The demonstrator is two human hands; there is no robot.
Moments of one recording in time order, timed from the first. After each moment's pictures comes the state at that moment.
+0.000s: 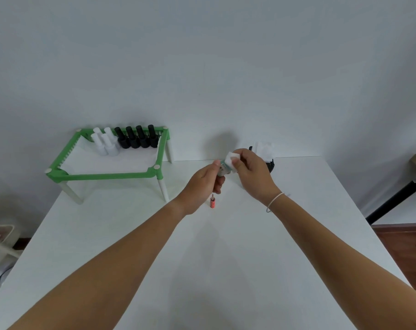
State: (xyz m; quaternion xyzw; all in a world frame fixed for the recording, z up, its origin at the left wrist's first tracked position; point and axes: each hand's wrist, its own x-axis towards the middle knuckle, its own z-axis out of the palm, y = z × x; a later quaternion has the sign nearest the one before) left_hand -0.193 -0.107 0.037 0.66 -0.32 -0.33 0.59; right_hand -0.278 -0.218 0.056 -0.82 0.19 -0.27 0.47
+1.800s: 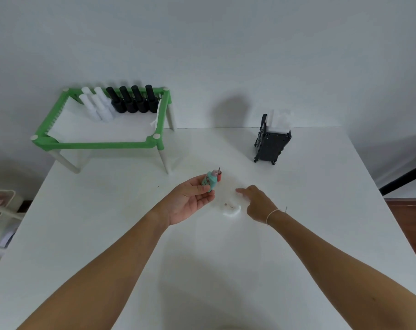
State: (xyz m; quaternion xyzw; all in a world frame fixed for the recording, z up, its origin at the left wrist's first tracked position) left_hand -0.175 -0.050 -0.054 0.43 -0.09 -0.57 0.69; right_hand -0.303 -0.233 -0.118 -0.91 0.26 0.08 0.32
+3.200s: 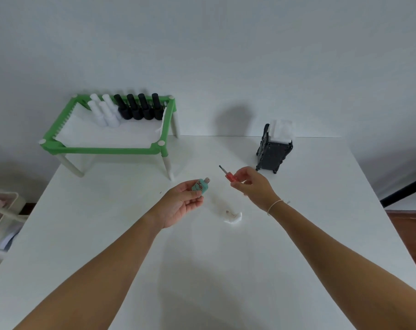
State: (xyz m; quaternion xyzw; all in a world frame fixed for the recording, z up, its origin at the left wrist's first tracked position) left_hand -0.154 -0.042 -0.063 0.52 -0.03 -0.49 0.69; right_hand -0.271 -0.231 -0.051 -0.81 0.25 -0.09 0.53
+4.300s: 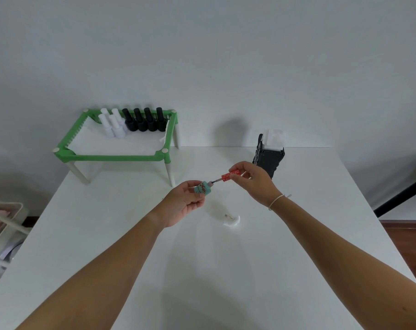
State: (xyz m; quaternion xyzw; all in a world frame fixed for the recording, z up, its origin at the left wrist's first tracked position) left_hand -0.166 -0.040 -0.040 0.54 -0.09 -0.47 0.69; right_hand -0.282 -0.220 -0.004 -0.83 0.17 -0.16 0.50
